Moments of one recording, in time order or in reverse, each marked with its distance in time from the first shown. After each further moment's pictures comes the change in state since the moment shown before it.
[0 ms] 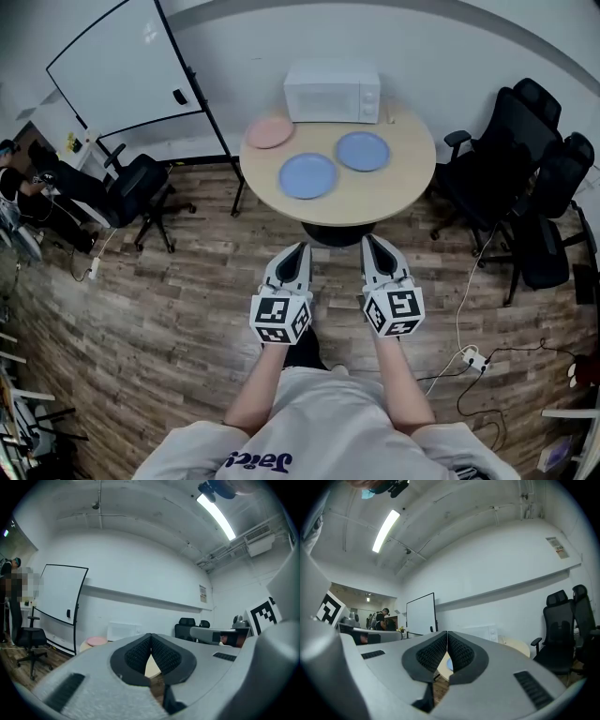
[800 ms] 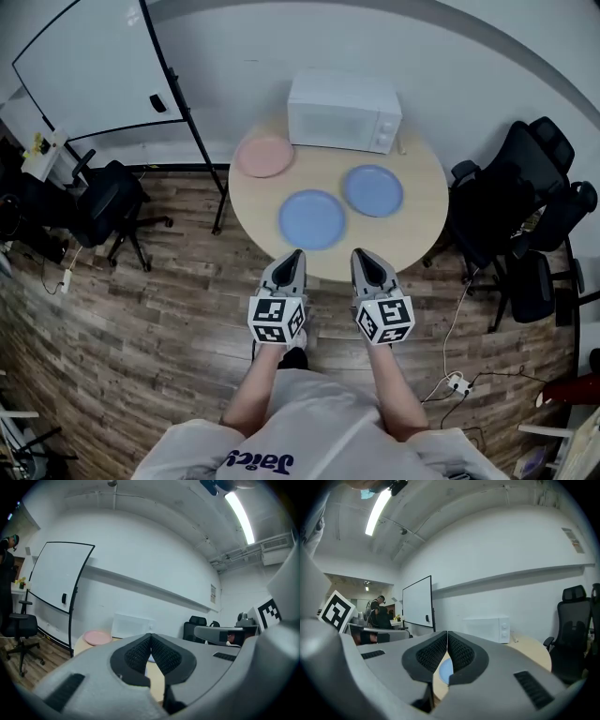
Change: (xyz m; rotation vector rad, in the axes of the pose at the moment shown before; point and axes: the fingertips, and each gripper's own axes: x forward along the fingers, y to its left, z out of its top) left arm 0.186 0.179 -0.026 -0.111 0.090 -0.014; right arm 0.240 -0.026 -0.045 -0.038 0.151 0.010
